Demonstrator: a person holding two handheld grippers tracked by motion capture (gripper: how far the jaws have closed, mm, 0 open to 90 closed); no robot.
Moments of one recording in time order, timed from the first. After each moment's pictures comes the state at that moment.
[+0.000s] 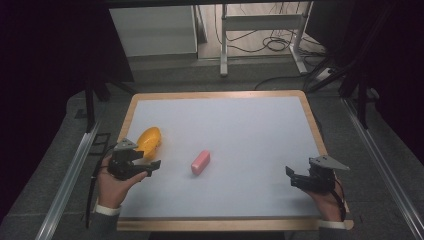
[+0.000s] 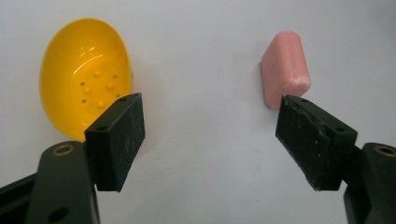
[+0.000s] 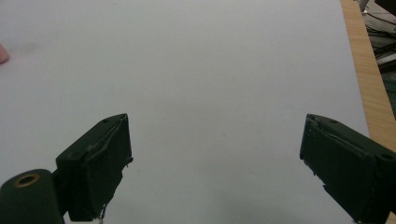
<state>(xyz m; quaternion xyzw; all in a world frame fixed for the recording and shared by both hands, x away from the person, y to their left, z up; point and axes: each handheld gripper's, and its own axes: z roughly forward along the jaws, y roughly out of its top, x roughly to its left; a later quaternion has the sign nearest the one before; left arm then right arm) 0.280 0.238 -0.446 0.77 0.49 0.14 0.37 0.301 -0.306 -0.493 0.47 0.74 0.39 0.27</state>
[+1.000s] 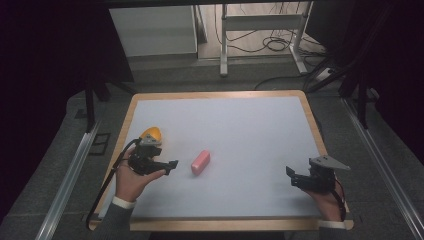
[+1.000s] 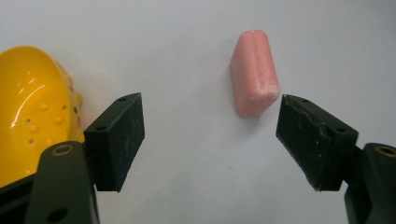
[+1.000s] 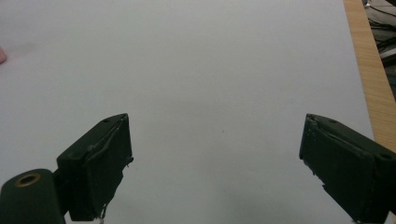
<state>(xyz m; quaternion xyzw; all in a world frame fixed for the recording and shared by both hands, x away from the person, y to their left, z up) 0.299 0.190 -0.440 0.82 0.44 0.13 0.34 0.302 -0.308 -0.496 0.48 0.73 0.40 0.27</state>
